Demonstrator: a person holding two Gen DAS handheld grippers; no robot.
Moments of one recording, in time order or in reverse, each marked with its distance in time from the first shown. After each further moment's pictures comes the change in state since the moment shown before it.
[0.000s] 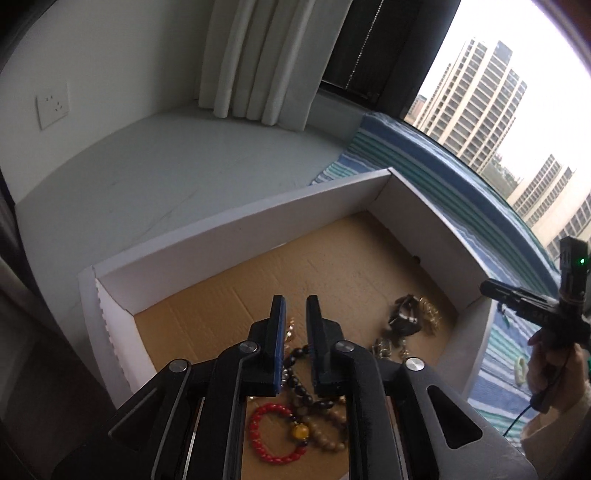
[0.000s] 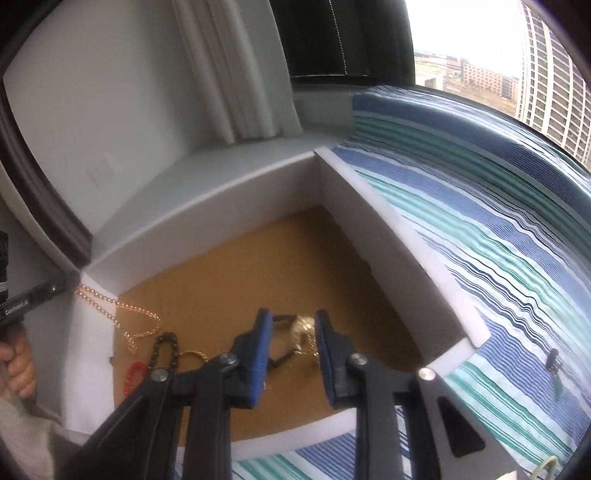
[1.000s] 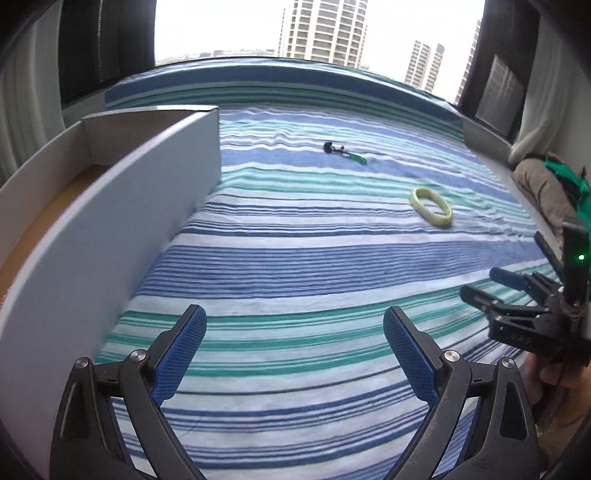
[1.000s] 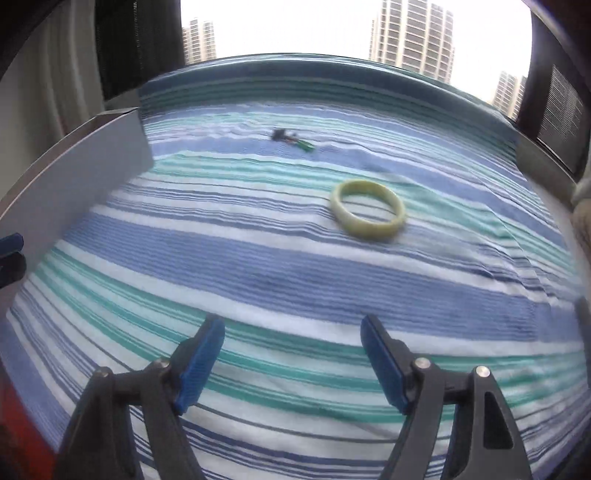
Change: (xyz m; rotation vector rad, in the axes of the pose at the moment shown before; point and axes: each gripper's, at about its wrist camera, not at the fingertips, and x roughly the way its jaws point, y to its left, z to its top) left arm 0.054 -0.317 -0.211 0.587 0.089 -0.306; right arm -0.135 -0.167 -0.320 0.393 -0.090 -0.561
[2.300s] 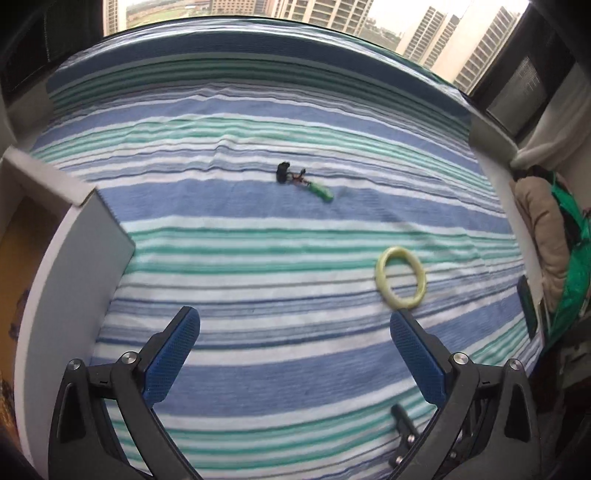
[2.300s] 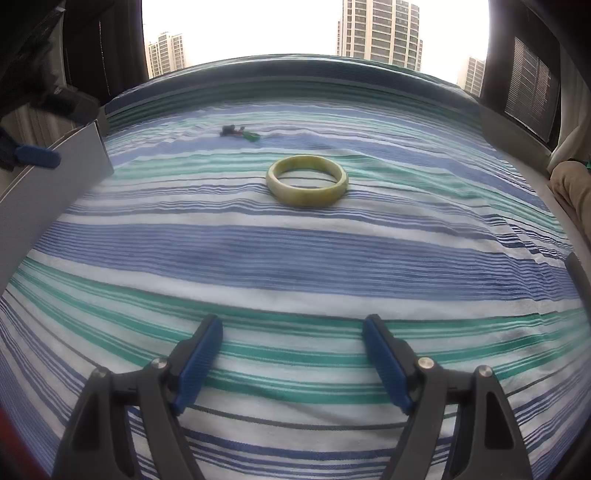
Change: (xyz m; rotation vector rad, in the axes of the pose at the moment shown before) left arm 0.074 -0.049 0.164 -0.073 0.252 -0.086; right arm 0.009 -0.022 -0.018 0.054 -0.028 -0.037
